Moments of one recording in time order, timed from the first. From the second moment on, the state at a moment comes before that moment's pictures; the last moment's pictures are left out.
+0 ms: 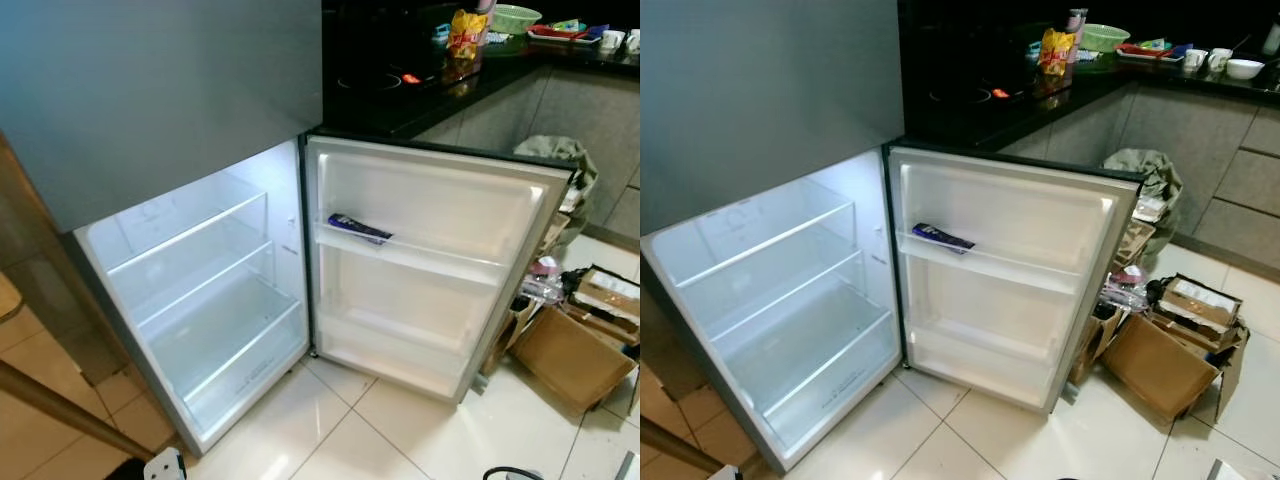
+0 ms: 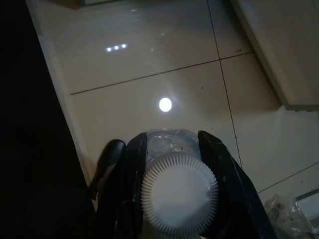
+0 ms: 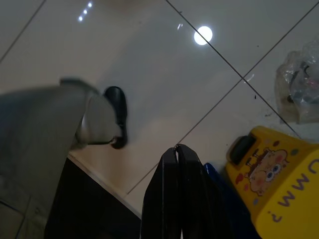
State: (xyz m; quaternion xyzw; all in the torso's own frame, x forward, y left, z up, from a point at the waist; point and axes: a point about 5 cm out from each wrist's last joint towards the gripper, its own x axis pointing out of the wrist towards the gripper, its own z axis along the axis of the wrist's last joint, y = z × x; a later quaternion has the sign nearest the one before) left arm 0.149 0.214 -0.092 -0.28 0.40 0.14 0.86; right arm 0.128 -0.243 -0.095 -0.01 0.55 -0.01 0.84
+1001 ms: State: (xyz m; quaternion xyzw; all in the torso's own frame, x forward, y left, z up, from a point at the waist) left arm 0.153 0.207 -0.092 -0.28 0.41 0.13 0.86; right arm 0.131 -0.247 -0.093 -0.02 0.55 -0.01 0.84
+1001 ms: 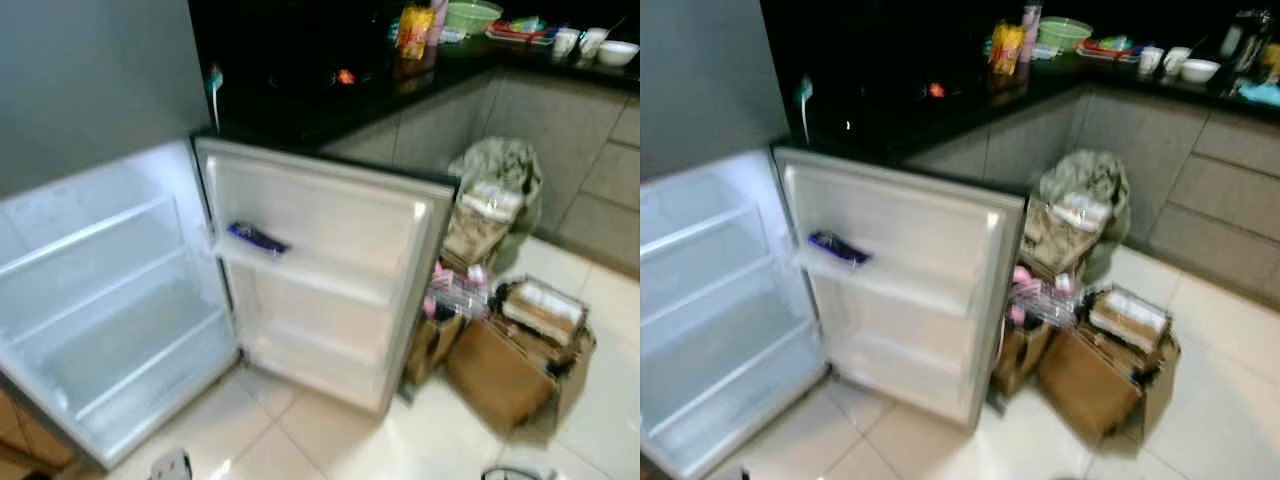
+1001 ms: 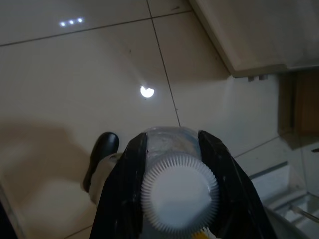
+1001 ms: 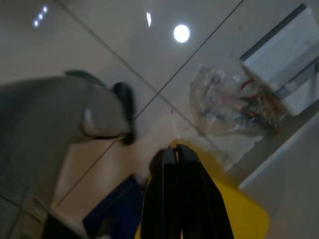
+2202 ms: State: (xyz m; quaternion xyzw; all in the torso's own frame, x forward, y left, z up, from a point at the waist) left arm 0.138 0.209 -0.097 -0.27 0.43 0.14 0.85; right arm 0.143 -0.237 -0.091 -0.02 0.53 0.00 0.85
